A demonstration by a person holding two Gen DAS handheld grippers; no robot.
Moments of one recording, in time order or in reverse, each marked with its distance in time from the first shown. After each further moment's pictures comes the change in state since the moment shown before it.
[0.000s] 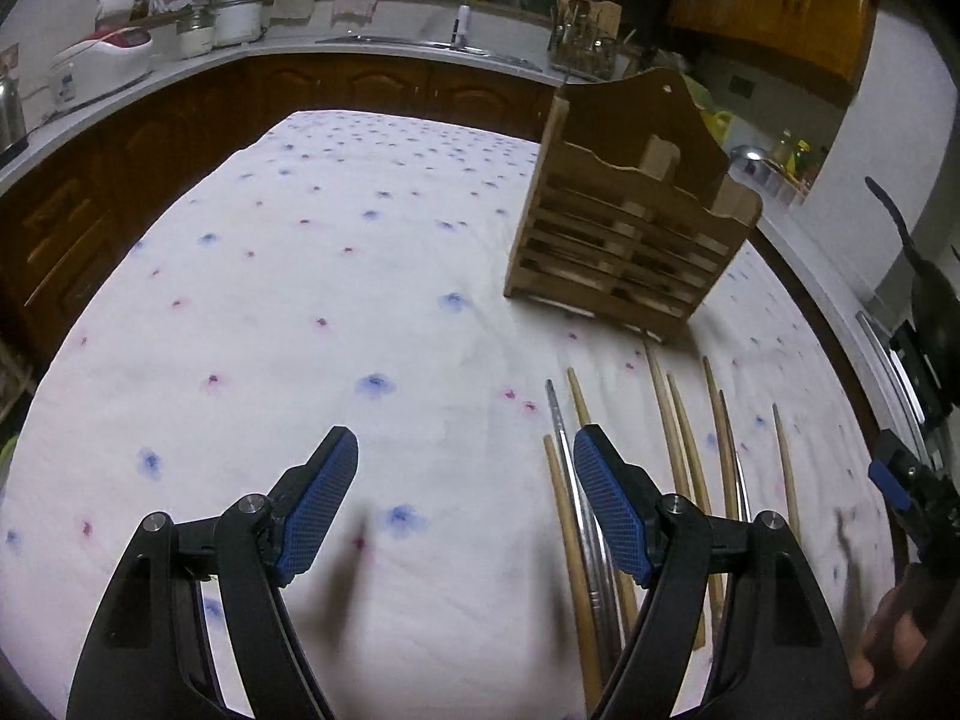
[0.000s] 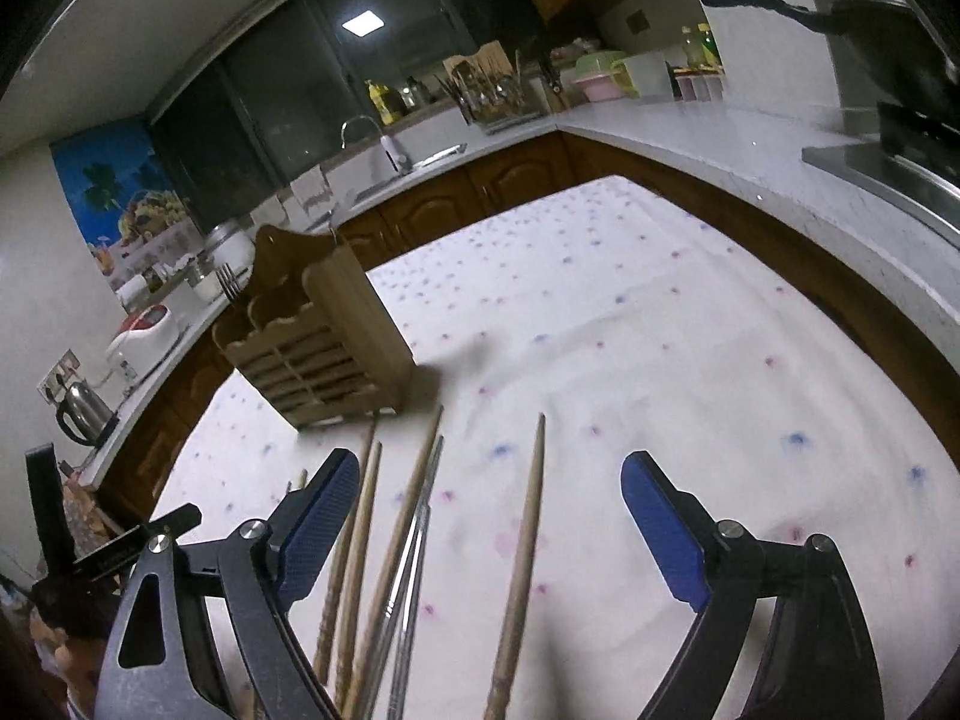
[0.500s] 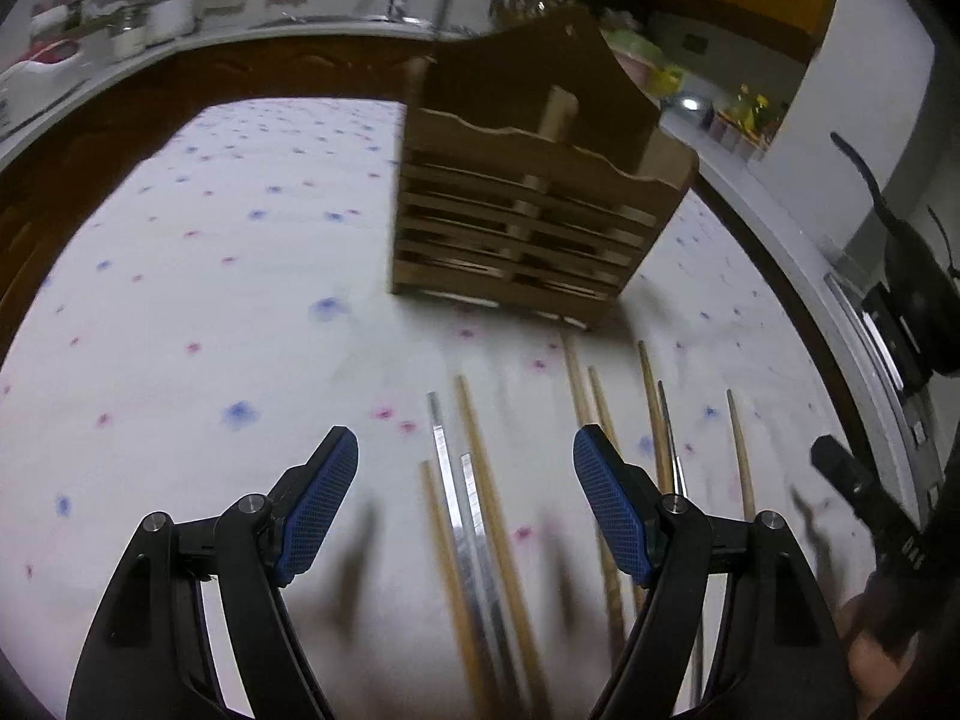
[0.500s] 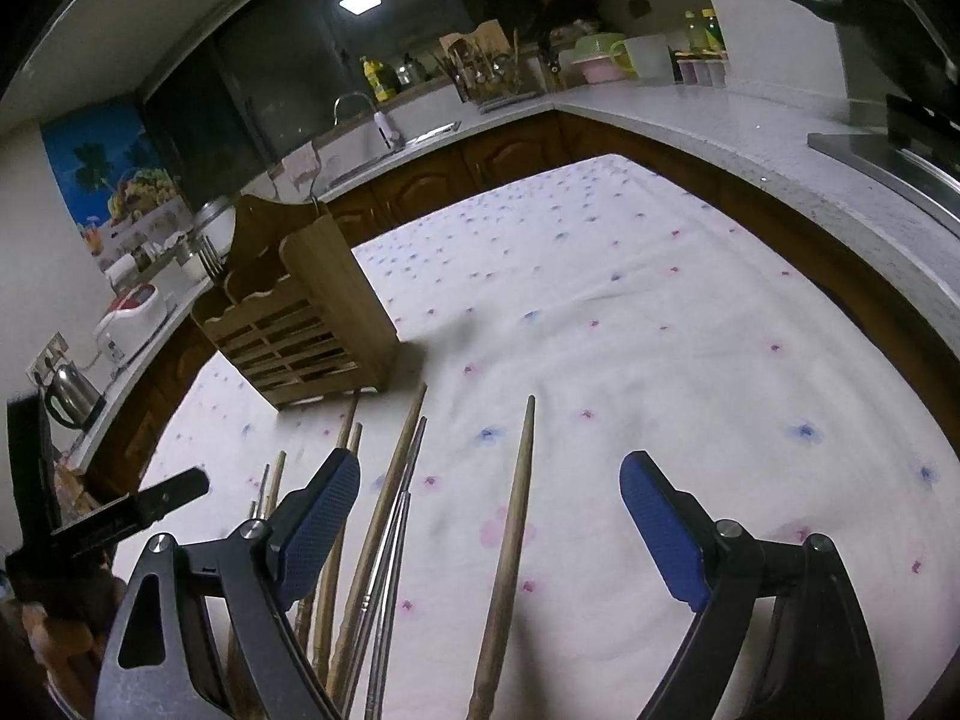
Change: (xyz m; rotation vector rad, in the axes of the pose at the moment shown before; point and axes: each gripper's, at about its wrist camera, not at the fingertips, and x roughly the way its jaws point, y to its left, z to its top) left arm 0.034 -0.055 0.024 0.078 0.094 -0.082; right arm 0.017 0.000 0.000 -0.027 0.053 -0.027
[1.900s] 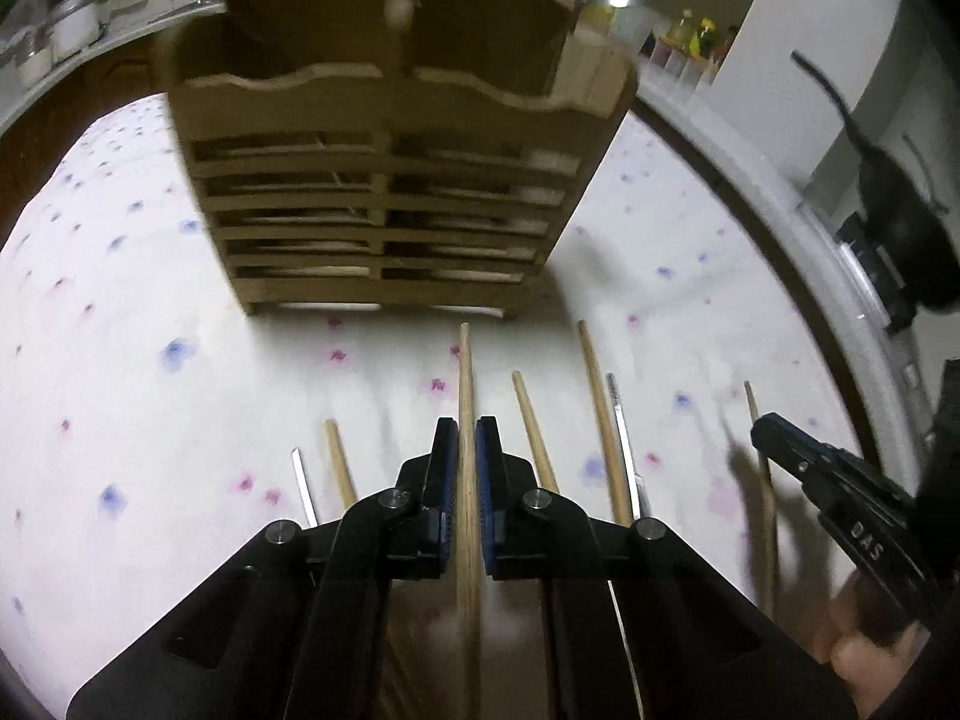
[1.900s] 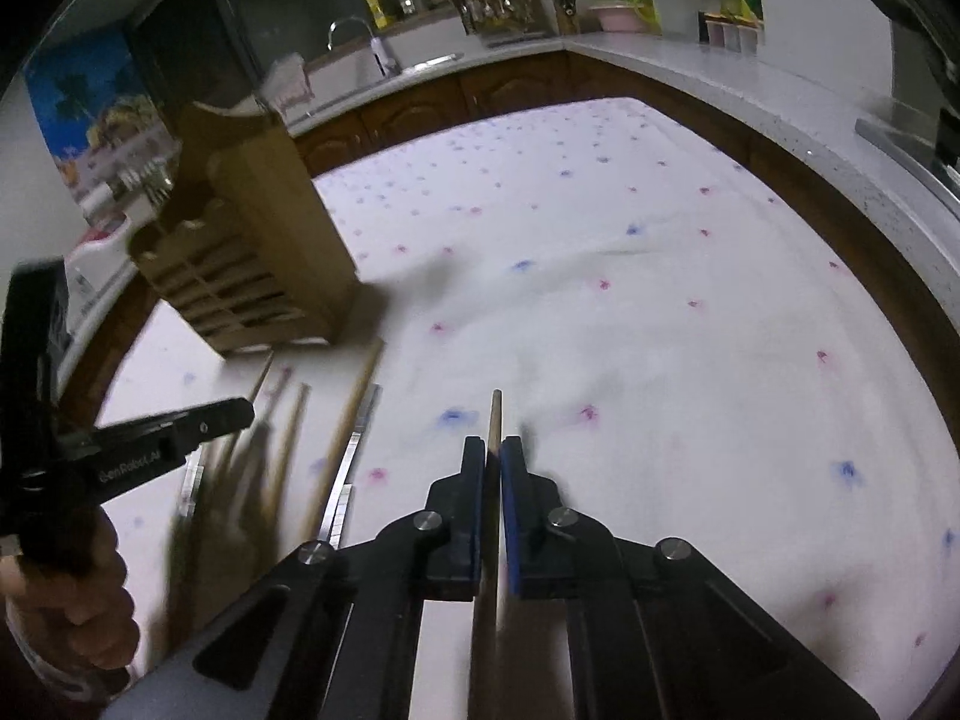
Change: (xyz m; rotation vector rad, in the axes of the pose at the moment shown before) left arm 0.036 -0.029 0.023 0.128 0.114 -0.115; right arm 0.043 -0.001 0.009 -0.068 0.153 -0.042
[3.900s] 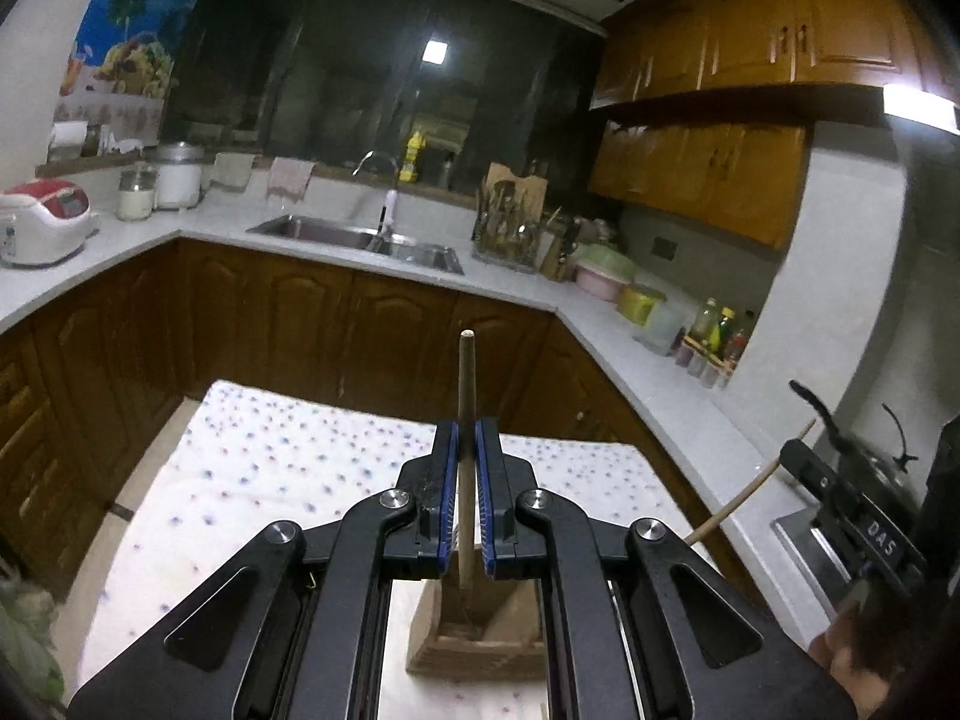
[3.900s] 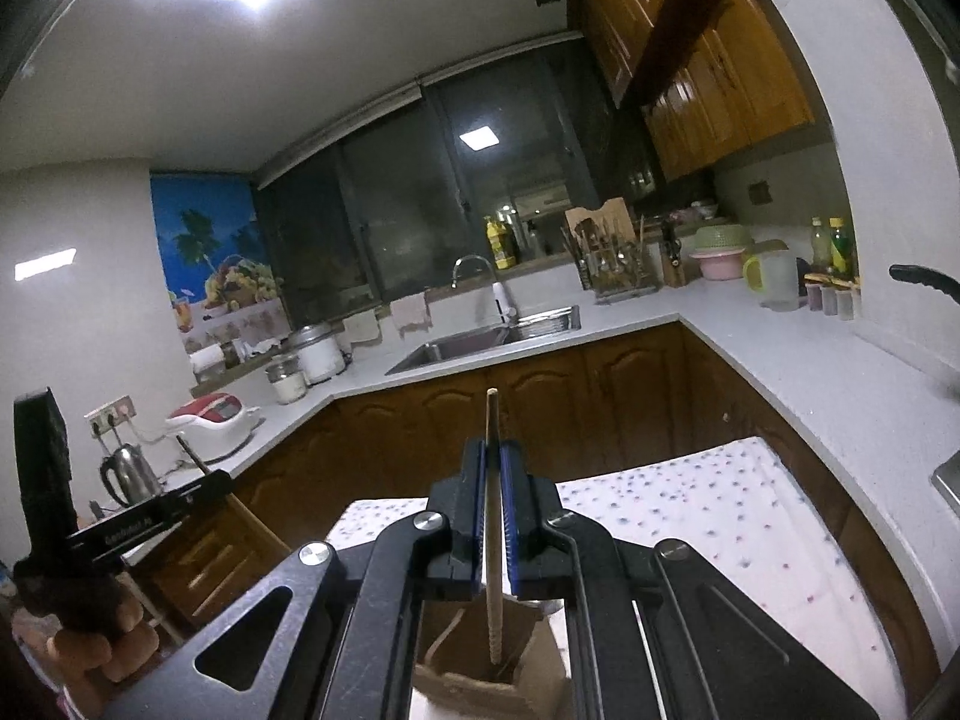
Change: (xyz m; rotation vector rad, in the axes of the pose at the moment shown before) left arm -0.162 0.056 0.131 -0.124 -0.602 0.069; right arm -0.103 0.119 0.170 -0.097 -0.549 0.205
